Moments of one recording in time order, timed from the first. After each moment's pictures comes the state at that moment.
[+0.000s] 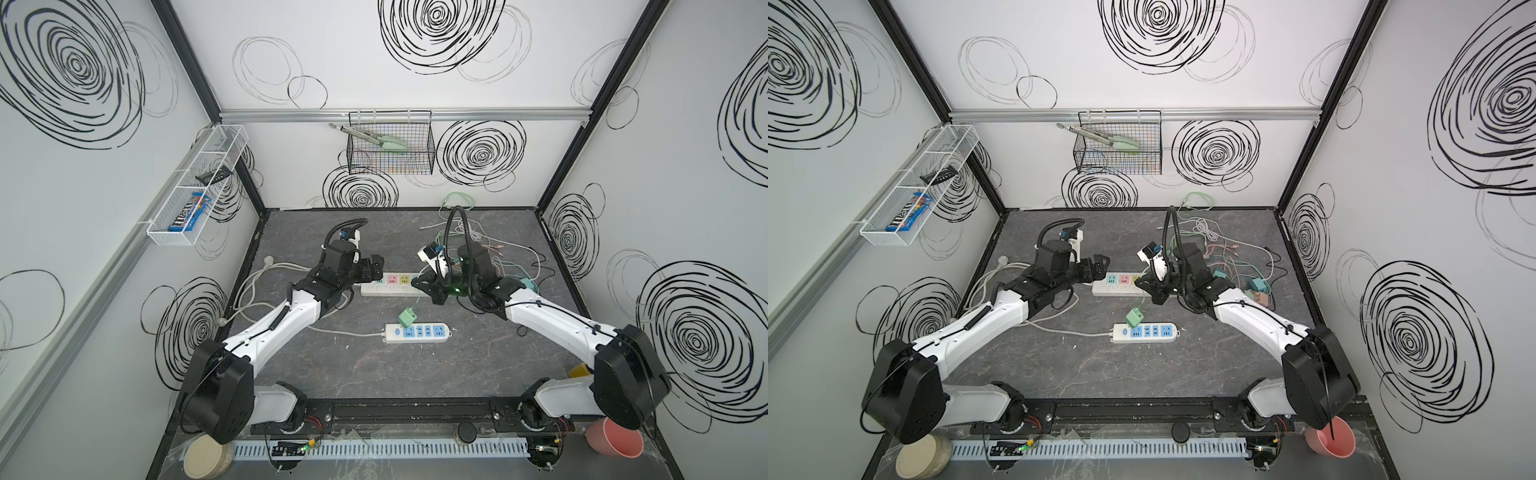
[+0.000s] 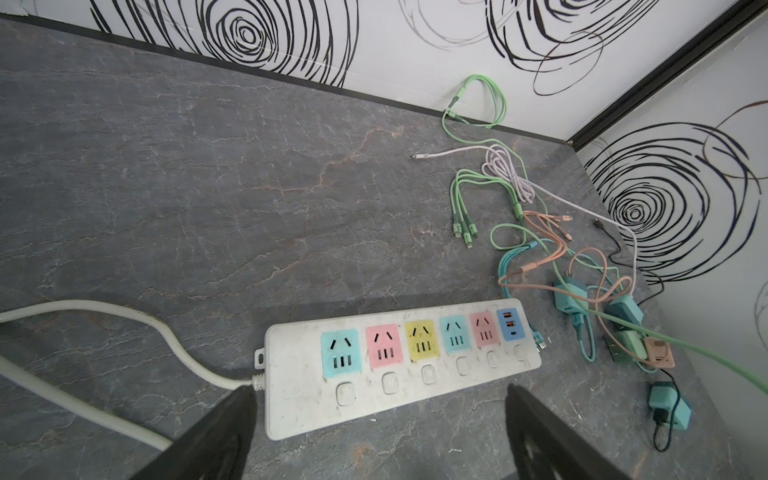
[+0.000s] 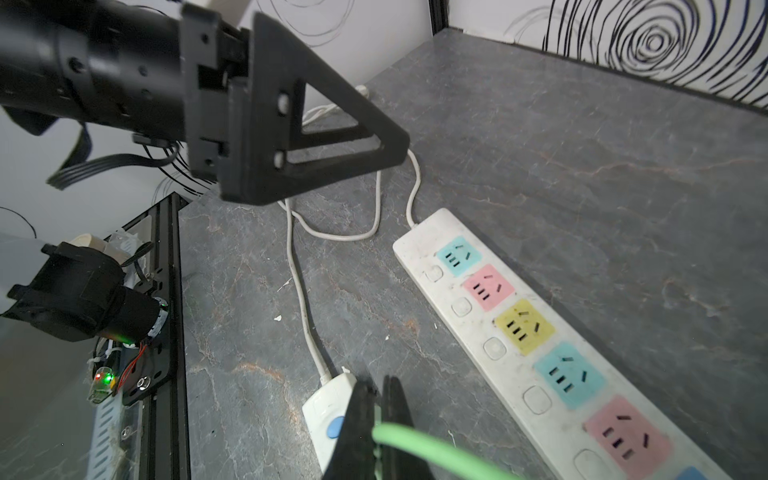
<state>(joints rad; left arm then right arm) -0.44 1.34 0.90 -0.14 0.01 -0.48 0.58 1.41 0.89 -0.05 -0.54 0.04</state>
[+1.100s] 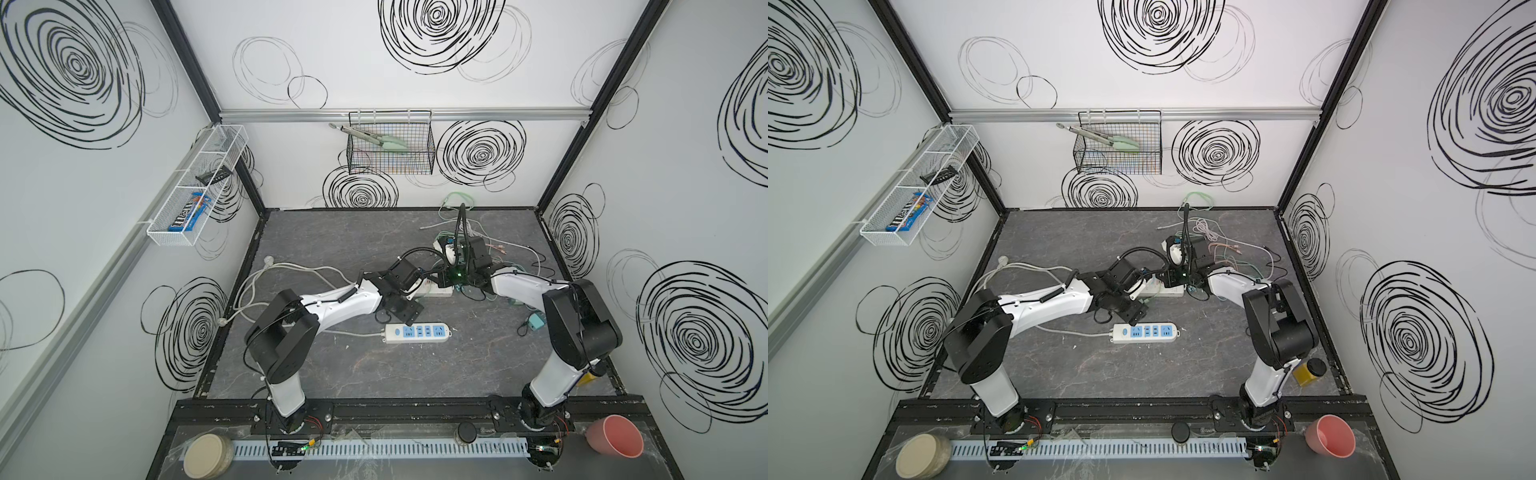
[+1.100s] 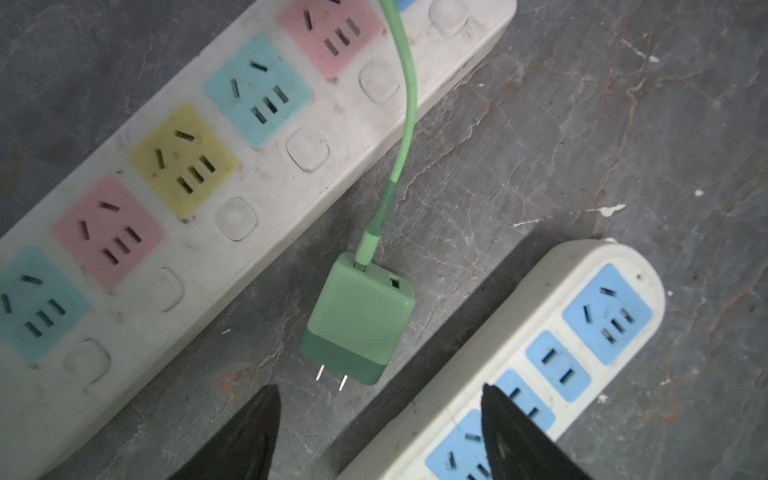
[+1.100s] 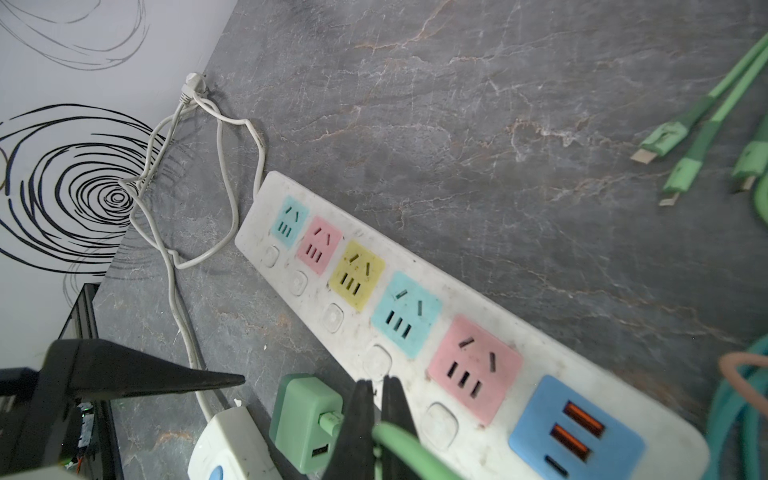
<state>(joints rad) -0.78 1.77 1.19 -0.56 0.02 -0.05 0.38 1.72 0.98 -0.04 -0.54 0.21</state>
